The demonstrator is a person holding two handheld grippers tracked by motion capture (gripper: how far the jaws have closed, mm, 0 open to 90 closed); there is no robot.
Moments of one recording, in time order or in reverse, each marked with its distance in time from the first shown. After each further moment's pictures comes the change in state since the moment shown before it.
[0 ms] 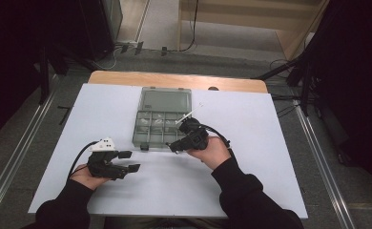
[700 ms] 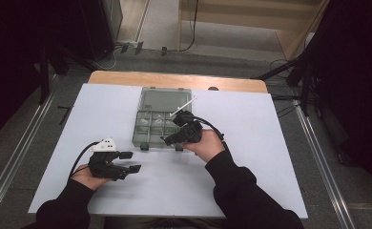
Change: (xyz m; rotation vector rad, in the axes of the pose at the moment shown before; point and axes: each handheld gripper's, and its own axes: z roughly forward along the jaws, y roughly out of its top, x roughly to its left) left arm -0.002 0.000 0.003 0.009 -0.009 0.007; right arm -0.001 0.026 0.003 0.006 0.002 0.010
